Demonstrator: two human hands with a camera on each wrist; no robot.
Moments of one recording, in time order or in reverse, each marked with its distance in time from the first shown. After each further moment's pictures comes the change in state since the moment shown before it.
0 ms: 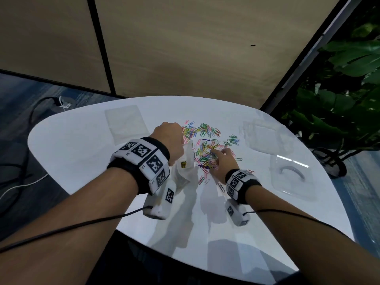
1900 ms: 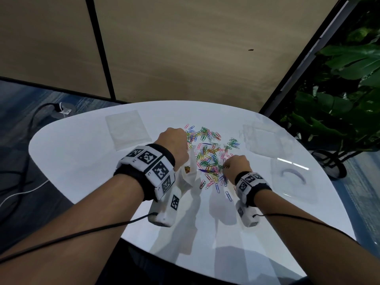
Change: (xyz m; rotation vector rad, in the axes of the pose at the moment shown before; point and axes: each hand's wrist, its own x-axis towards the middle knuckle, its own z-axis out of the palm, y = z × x) left_hand 0.002 0.004 0.004 -0.015 0.017 0.028; right_hand 0.005 0.014 -0.023 -0.132 -0.018 0.163
